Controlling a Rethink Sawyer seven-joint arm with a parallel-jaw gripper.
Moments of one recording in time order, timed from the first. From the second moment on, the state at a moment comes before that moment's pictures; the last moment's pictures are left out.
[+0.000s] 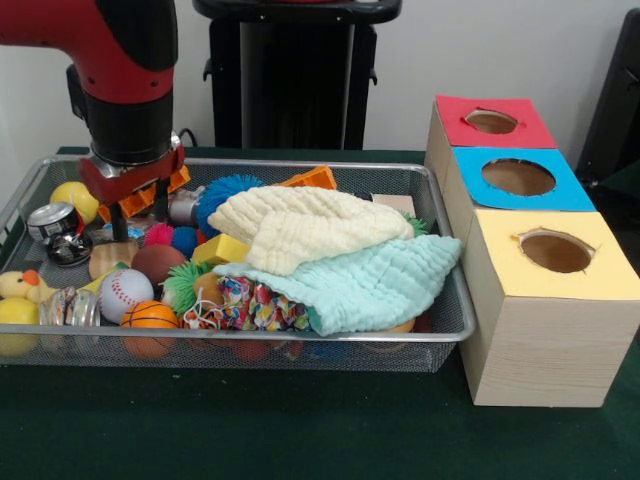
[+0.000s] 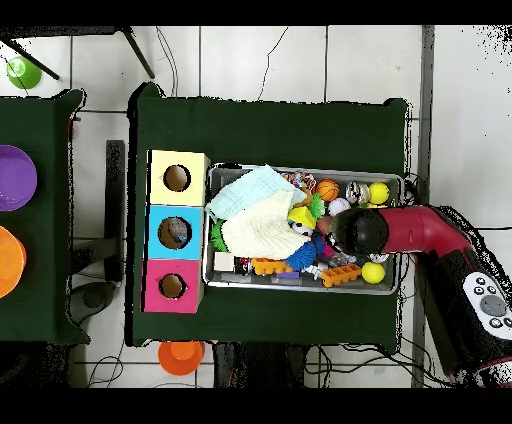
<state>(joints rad) -0.83 -0.53 0.50 1.56 -0.79 0.84 0.97</state>
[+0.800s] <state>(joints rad) -0.79 -0.49 0.49 1.48 -0.95 0.96 0.87</state>
